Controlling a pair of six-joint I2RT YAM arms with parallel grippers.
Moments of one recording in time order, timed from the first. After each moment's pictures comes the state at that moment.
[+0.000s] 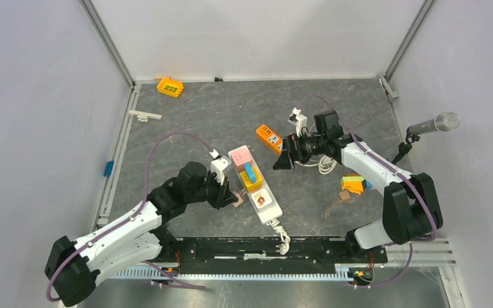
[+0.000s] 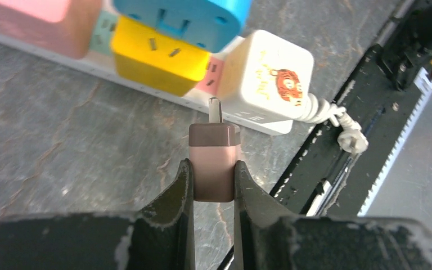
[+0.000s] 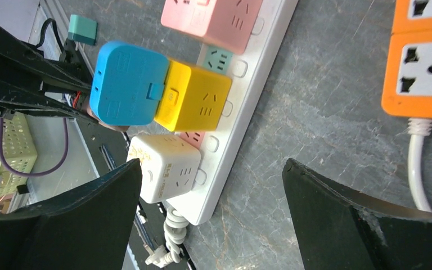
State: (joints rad) left arm -0.74 0.83 0.50 -0.29 0.27 -0.21; right arm 0.34 1.46 0.95 -0.34 -0.79 0.07
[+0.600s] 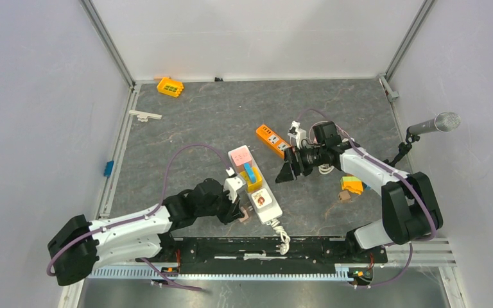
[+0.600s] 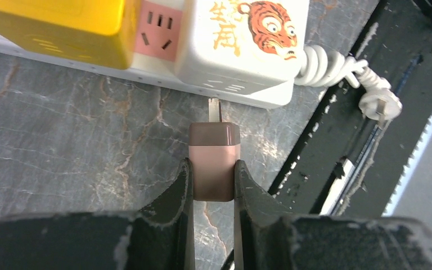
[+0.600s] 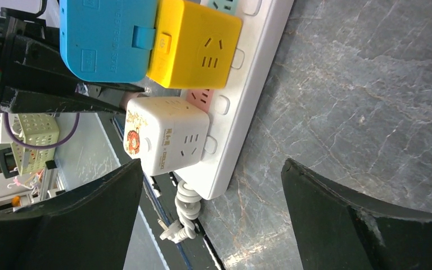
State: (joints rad) left arm -0.97 0.94 0.36 -0.07 0.19 -0.21; right arm 0.35 1.46 0.84 -0.38 -0.84 0.08
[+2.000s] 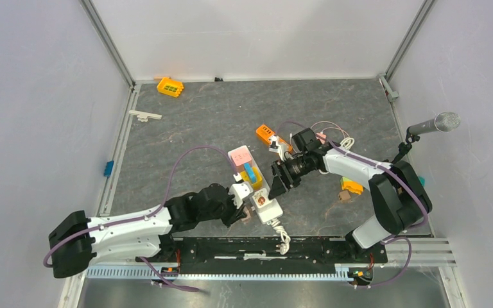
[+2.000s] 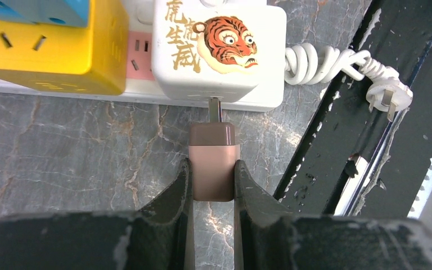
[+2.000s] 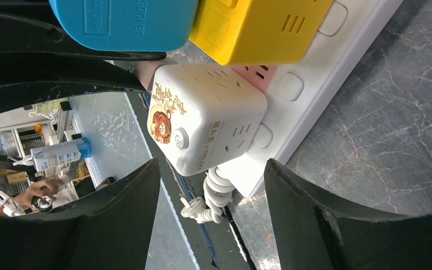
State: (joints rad) left arm -1.09 0.97 0.40 -0.08 0.05 -0.11; right arm 0.52 1.56 0.88 -0.49 -0.89 0.03
